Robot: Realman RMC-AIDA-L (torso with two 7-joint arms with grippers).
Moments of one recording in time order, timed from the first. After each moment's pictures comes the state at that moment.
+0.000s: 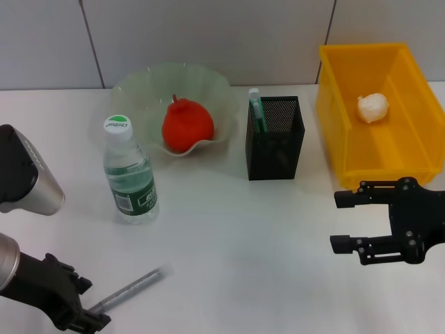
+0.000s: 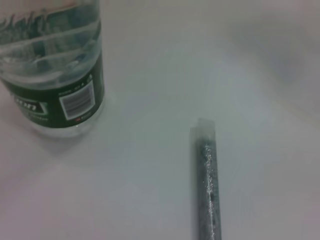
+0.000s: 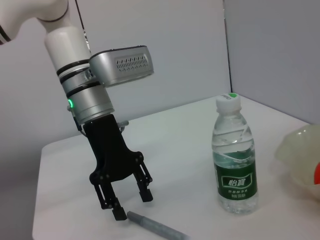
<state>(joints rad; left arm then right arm) -0.28 -2.07 1.36 1.53 2.52 1.67 -2.21 0.35 2.08 -0.87 -1.14 -1.92 -1.79 1.59</state>
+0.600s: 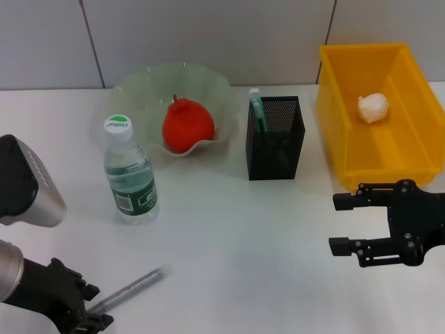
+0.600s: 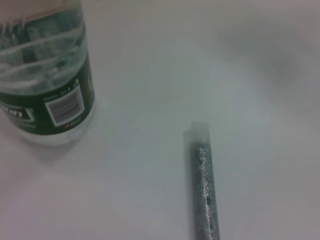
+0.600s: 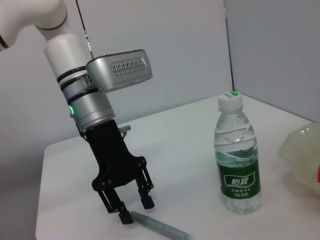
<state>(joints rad) -0.24 -2.07 1.38 1.51 2.49 1.61 -2.16 0.36 2.08 -0.87 -1.13 -1.92 -1.79 1.59</state>
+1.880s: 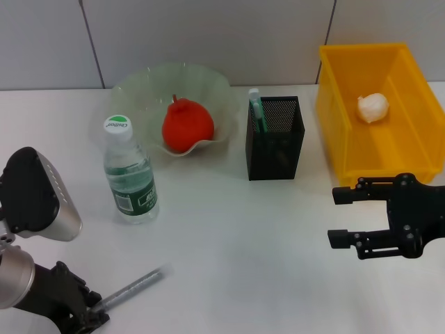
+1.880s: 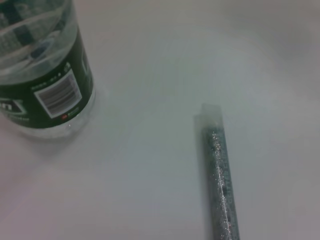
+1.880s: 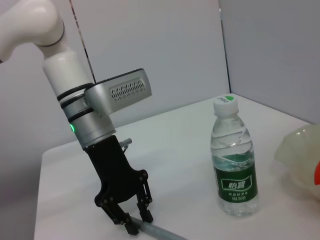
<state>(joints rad) -0.23 -2.07 1.46 1.48 2.54 1.53 -2.14 0.37 2.08 -0.86 -1.14 -1.92 -1.79 1.62</state>
